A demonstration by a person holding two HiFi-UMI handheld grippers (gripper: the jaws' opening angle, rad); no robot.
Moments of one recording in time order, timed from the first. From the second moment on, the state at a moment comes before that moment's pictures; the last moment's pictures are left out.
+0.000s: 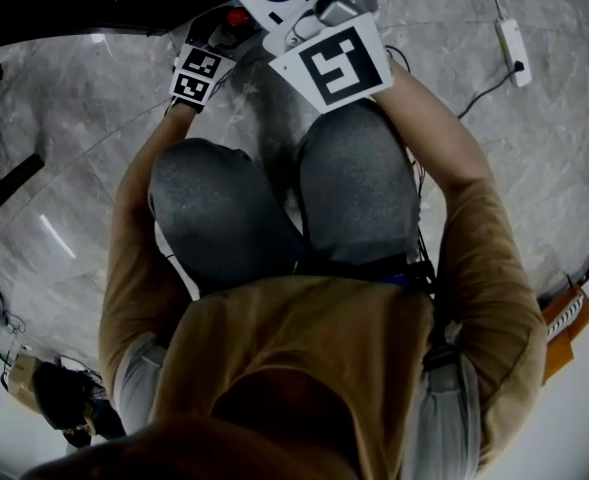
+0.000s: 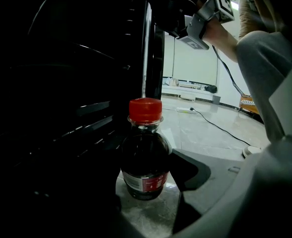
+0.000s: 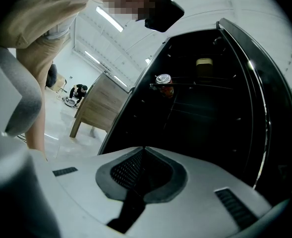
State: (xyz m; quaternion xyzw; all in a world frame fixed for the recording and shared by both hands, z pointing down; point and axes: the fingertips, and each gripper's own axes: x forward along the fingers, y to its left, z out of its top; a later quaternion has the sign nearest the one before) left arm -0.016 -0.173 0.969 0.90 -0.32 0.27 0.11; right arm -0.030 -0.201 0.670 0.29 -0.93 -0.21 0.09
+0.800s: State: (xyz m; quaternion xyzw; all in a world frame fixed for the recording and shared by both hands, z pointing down) left arm -0.017 -0.154 1.008 0.90 -0.29 0.31 0.10; right arm -0.038 -0.197 0.669 0.28 -0.93 -0.22 0.08
